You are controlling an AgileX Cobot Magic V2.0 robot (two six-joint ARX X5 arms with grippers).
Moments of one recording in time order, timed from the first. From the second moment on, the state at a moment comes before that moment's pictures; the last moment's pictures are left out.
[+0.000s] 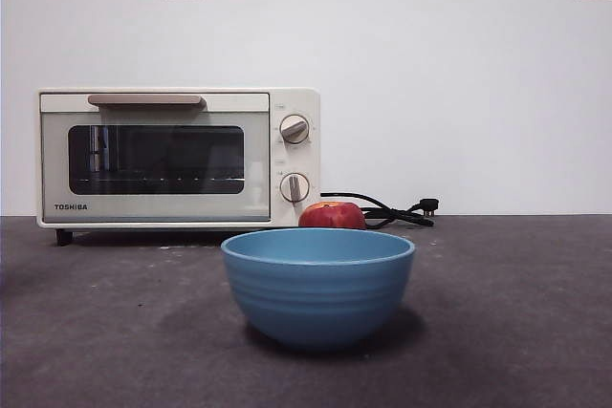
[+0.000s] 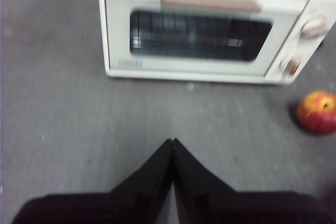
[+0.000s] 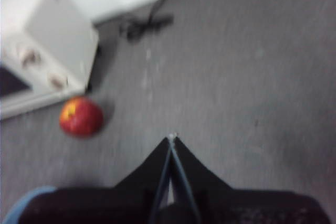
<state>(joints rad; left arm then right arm) -0.06 0.59 0.66 -0.51 0.03 -0.15 0.03 0.51 0.72 -0.70 -0.12 0.30</state>
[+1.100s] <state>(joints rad) -0.06 1.03 0.89 -0.73 0.27 -0.14 0.39 1.47 1.34 -0.79 -0.17 0.18</state>
